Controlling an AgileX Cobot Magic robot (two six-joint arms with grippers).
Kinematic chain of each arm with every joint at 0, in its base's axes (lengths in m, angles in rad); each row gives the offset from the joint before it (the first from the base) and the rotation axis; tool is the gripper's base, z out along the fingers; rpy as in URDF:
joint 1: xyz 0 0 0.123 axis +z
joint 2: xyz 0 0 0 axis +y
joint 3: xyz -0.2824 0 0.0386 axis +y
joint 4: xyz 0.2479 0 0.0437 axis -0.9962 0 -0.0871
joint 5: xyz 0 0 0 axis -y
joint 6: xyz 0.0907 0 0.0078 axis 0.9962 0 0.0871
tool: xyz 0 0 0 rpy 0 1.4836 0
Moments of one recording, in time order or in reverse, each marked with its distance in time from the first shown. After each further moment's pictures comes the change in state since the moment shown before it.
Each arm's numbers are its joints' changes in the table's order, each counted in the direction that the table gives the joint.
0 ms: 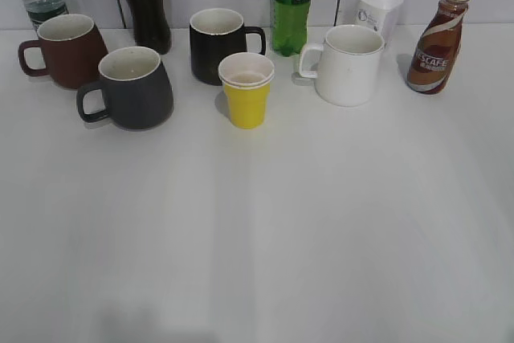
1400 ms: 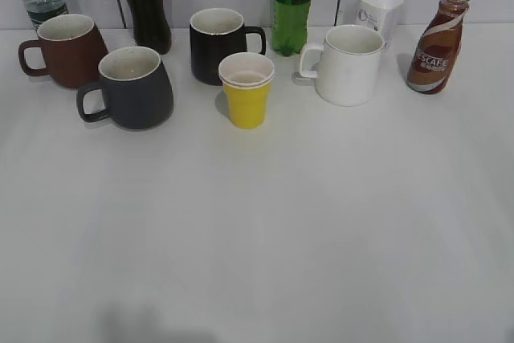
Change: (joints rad) left arm 0.000 0.356 -0.027 0.001 0.836 0.000; right arm 0.000 0.000 0.000 0.000 0.000 0.000
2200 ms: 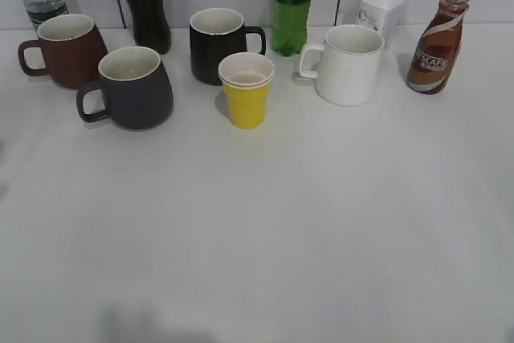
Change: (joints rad) left arm 0.000 0.570 0.288 -0.007 0.740 0.000; right arm 0.000 0.000 0.000 0.000 0.000 0.000
